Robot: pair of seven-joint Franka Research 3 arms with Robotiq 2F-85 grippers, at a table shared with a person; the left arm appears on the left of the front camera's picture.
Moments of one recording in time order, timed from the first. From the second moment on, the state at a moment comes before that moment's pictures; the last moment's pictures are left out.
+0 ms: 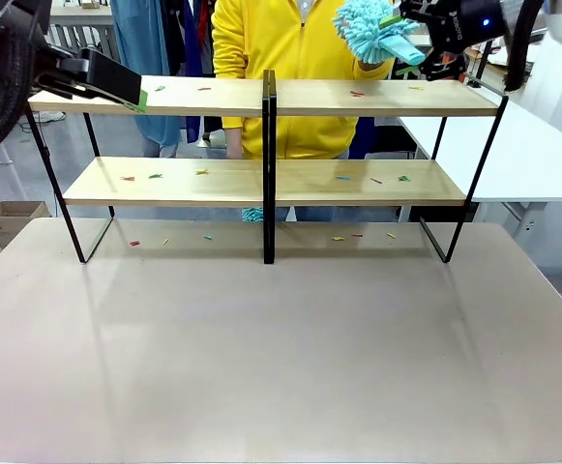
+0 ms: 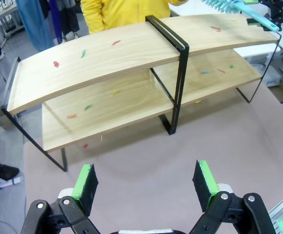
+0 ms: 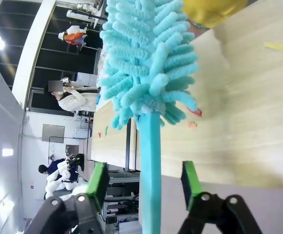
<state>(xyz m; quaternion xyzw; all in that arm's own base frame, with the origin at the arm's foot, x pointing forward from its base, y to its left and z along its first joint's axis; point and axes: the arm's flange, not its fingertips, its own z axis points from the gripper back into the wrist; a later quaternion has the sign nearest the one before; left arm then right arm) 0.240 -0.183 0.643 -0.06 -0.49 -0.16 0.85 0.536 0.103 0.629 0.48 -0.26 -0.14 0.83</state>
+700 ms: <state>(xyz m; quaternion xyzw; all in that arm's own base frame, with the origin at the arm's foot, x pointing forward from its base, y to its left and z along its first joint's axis) 0.240 -0.183 0.643 -0.06 -0.49 -0.16 0.85 0.537 0.097 0.629 0.48 -0.26 -0.15 0.82</state>
